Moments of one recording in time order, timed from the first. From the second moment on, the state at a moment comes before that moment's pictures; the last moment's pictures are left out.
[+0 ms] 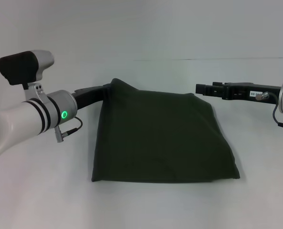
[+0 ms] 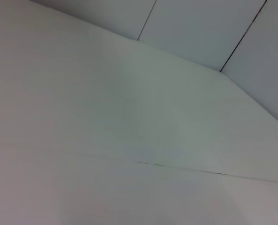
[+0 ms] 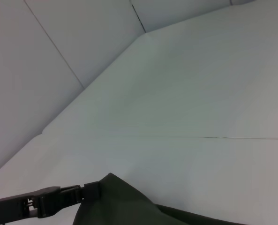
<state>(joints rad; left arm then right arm) -0.75 -2.17 0.91 0.39 1.62 0.61 -1.69 0.64 2.03 -0.89 -0.61 -1.88 -1.08 1.91</state>
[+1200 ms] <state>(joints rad) -0.41 -2.17 0.70 0.79 1.60 1.38 -1.66 0.58 2.02 -0.73 -0.62 -1.87 -1.50 1.63</state>
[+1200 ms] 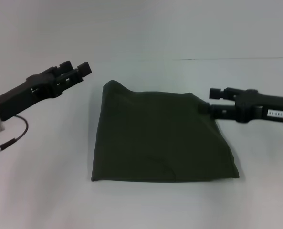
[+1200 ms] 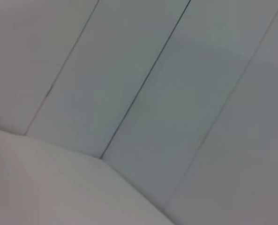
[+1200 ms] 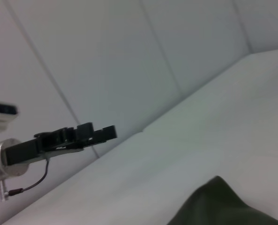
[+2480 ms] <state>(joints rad) -0.33 -2.17 0.68 0.77 1.90 1.75 -1.40 0.57 2.06 -0.92 -0.61 -1.99 -1.59 1.56</state>
